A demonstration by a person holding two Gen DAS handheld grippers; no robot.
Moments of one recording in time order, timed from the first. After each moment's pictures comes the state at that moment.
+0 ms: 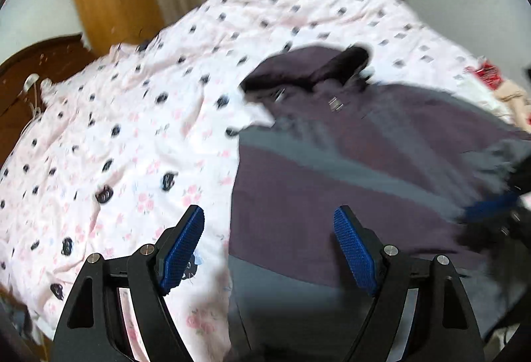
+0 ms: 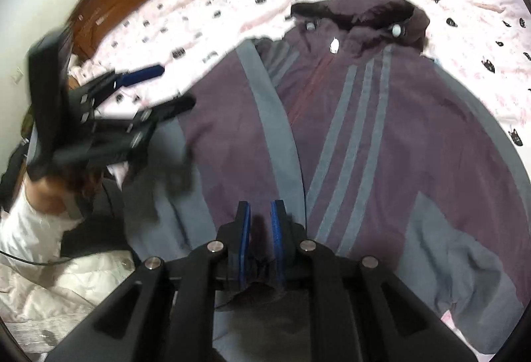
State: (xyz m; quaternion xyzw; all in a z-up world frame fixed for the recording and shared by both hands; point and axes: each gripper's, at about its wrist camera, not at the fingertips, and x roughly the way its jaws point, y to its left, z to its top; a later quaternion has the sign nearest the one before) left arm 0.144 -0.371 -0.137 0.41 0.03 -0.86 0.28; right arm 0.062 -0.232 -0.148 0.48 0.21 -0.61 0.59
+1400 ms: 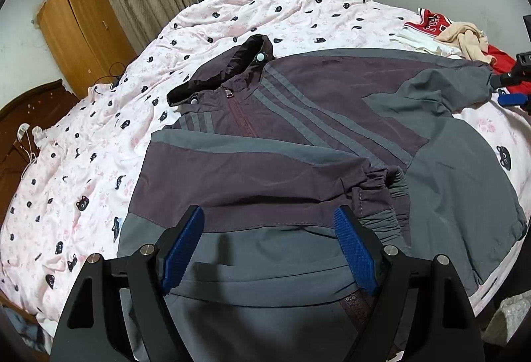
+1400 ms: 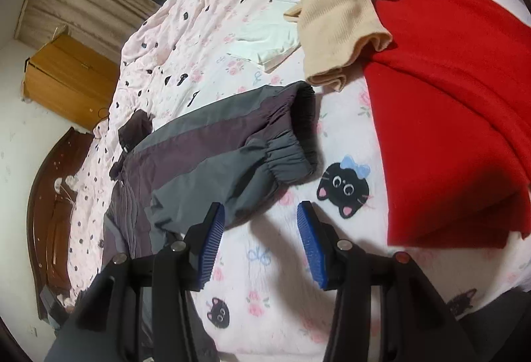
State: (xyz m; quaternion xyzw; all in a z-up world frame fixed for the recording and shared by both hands) left arm 0.135 -0.228 -0.154 0.41 -0.06 -0.88 0.24; right arm -0.094 0.056 -0.190 0.54 -0.20 -0.76 0.30
